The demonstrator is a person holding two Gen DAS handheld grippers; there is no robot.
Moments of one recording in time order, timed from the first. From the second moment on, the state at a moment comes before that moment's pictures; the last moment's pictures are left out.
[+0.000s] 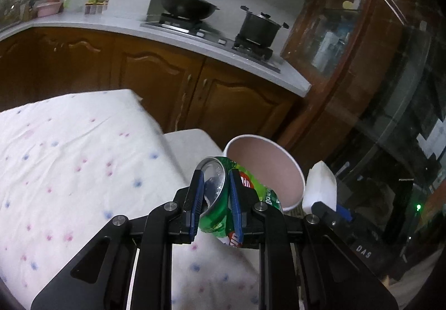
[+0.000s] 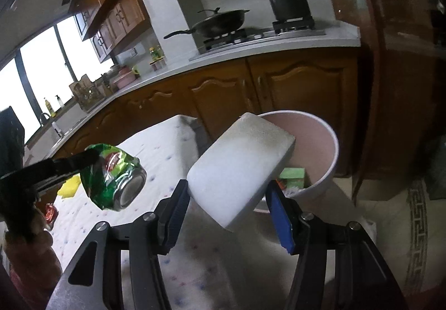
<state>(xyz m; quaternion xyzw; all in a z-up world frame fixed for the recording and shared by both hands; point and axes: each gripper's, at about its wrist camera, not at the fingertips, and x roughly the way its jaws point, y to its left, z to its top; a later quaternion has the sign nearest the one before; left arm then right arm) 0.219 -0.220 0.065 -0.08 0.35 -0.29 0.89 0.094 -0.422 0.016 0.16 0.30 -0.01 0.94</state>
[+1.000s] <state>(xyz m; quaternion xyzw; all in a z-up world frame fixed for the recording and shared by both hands) 0.300 -0.351 0.018 0.00 0.41 -0.29 0.87 0.157 -0.482 -0.018 0.14 0.37 -0.04 0.92</state>
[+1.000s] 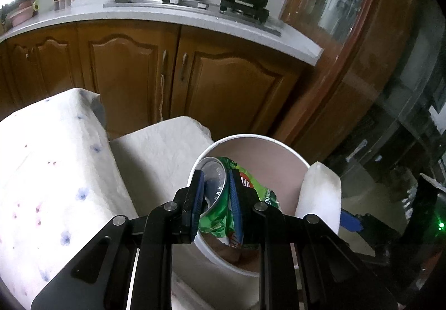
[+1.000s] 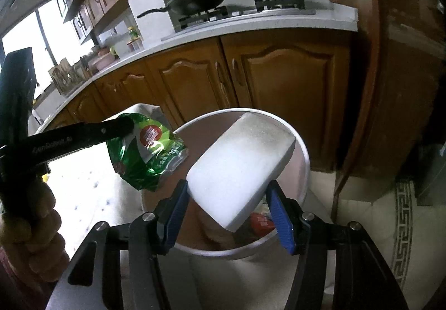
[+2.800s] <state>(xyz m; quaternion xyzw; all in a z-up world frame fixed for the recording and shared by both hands) 0.205 -0.237 0.036 -0.01 0.36 -0.23 0.90 0.094 -0.437 0.005 0.24 0.24 -0.04 0.94</state>
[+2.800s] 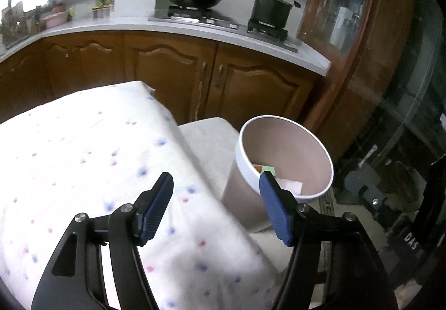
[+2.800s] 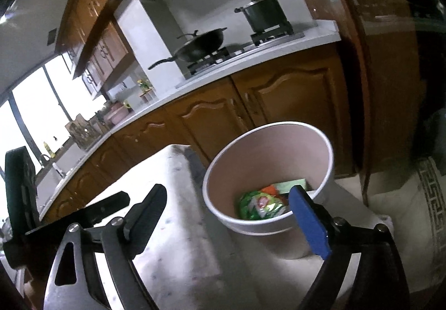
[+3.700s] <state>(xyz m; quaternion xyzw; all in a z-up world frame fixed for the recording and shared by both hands) 0.113 -0.121 0.030 -0.06 0.31 -0.18 0.93 0.034 -0.354 0.014 0.22 0.21 -0.02 0.95</state>
